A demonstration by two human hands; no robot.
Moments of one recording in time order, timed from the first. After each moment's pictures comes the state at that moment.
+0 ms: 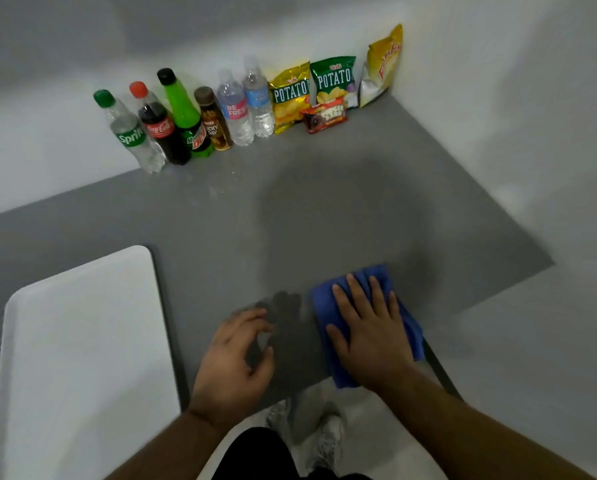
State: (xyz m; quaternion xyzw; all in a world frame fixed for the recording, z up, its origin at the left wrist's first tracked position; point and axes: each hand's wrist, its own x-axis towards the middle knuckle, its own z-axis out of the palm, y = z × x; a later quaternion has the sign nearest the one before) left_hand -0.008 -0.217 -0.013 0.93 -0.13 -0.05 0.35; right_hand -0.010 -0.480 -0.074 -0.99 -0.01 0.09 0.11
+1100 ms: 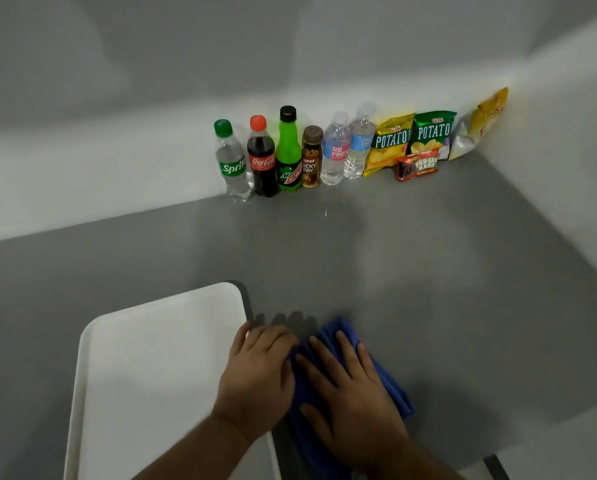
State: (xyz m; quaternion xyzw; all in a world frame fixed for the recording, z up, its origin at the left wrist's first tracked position) left_hand 0.089 -0.087 -0.031 0.96 -0.17 0.01 0.23; right_hand 0.047 -0.291 -0.064 -0.97 -0.19 0.13 0.12
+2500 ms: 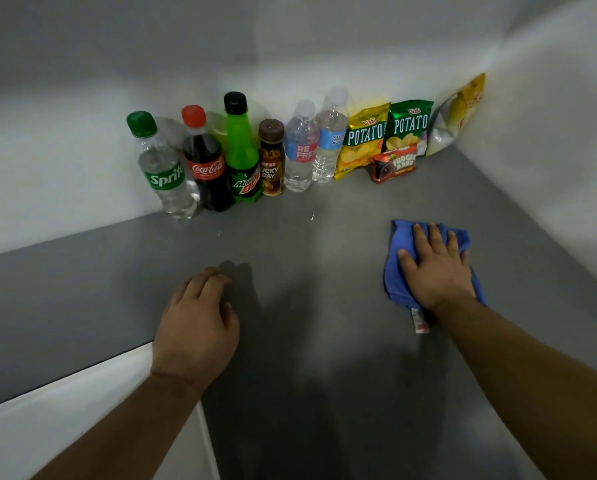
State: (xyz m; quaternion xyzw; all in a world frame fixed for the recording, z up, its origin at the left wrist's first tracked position) left_hand 0.249 -0.085 -0.038 0.97 -0.04 -0.02 0.25; right_hand 0.276 -0.481 -0.071 -0.98 0.19 0.06 0.07
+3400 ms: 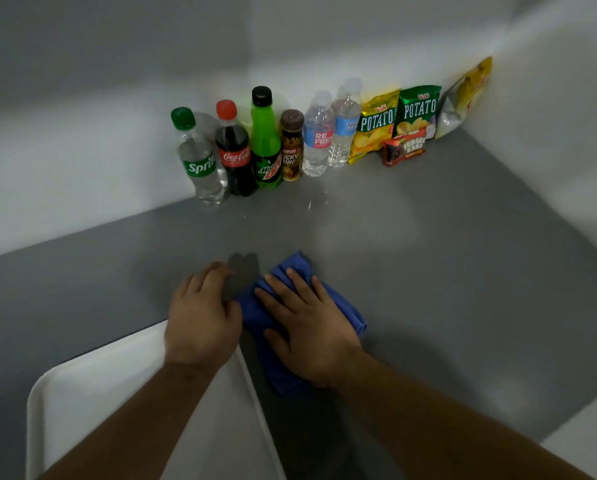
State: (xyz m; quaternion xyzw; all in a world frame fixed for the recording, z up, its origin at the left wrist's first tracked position) left_hand 0.214 -0.042 -0.021 0.96 -0.03 0.01 0.29; right_hand 0.188 -0.239 -0.077 -0.97 -0.18 0.07 0.11
